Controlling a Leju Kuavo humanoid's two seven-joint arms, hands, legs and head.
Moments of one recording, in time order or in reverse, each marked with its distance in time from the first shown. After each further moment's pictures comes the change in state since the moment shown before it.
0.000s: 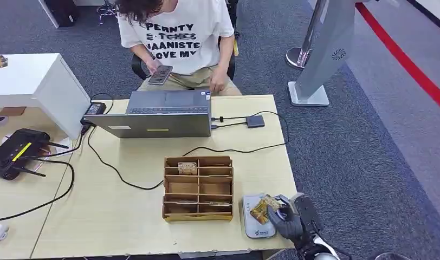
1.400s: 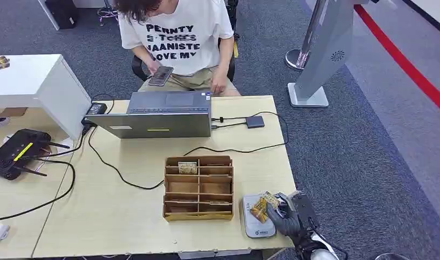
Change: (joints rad) left arm 0.000 0.000 -0.002 0.000 -0.021 -0.007 0.005; right arm -0.035 0.019 0.000 0.077 0.013 -0.014 0.008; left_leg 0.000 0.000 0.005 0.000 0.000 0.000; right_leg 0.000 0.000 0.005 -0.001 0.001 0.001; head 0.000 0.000
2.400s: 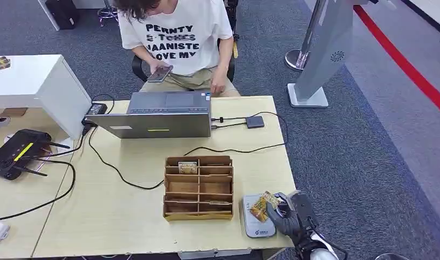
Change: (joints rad) left arm 0.000 0.000 0.000 0.000 0.000 0.000 0.000; right arm -0.005 0.003 0.000 0.010 0.002 -0.001 0.002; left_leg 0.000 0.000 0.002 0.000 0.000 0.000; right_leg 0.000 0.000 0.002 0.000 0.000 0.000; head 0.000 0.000
